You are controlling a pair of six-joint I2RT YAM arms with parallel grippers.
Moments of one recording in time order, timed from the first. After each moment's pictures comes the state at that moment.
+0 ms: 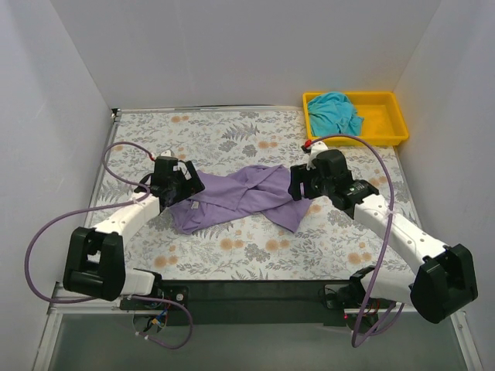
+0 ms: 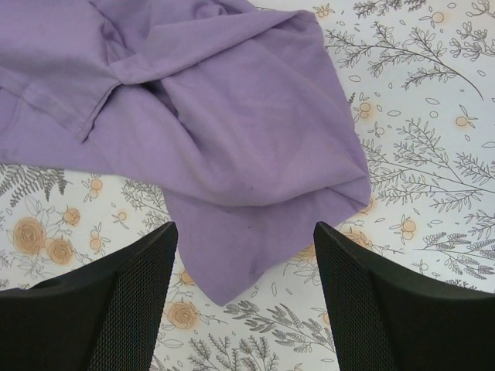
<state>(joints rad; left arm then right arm) -0.25 1.31 0.75 -0.23 -0.02 -0.63 0.51 1.20 0.87 -0.35 -0.04 0.20</state>
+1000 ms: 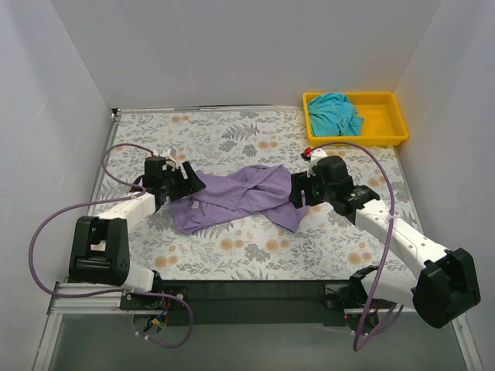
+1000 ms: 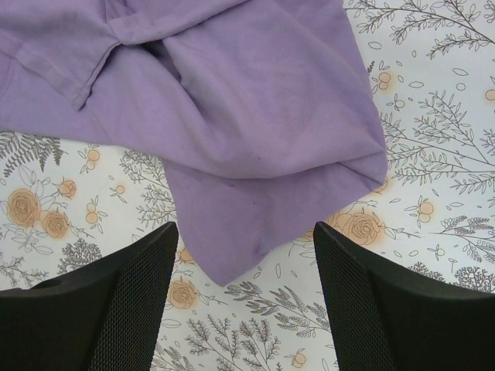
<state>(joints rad) -0.10 1.46 0.69 0.03 0.33 -0.48 0.51 1.15 0.80 -0.36 -0.09 0.17</state>
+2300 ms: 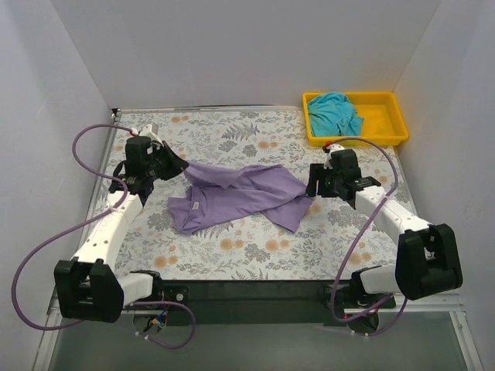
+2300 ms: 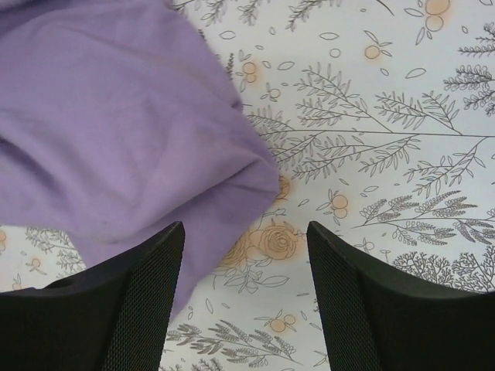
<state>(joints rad) -0.10 1.22 0.91 -0.25 0.26 -0.56 0.31 1.32 0.80 -0.30 -0.07 0.22</state>
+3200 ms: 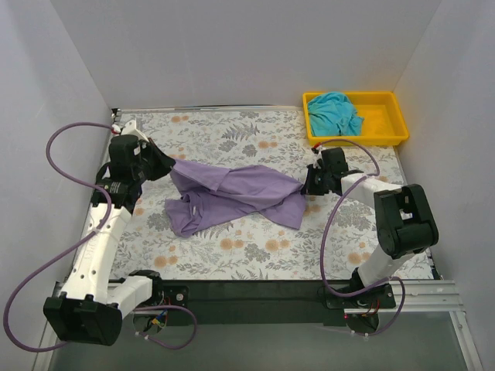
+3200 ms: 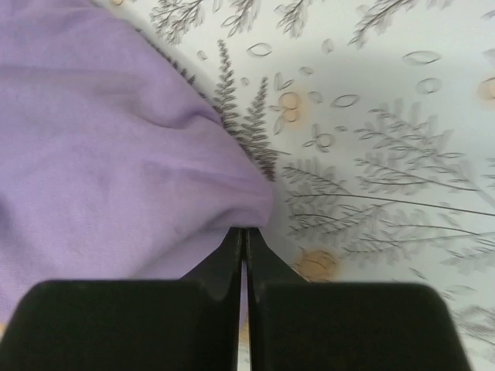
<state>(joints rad) -0.10 1.02 1.05 -0.52 0.12 -0.55 0.26 1.65 0.84 -0.09 -0.27 0.30</state>
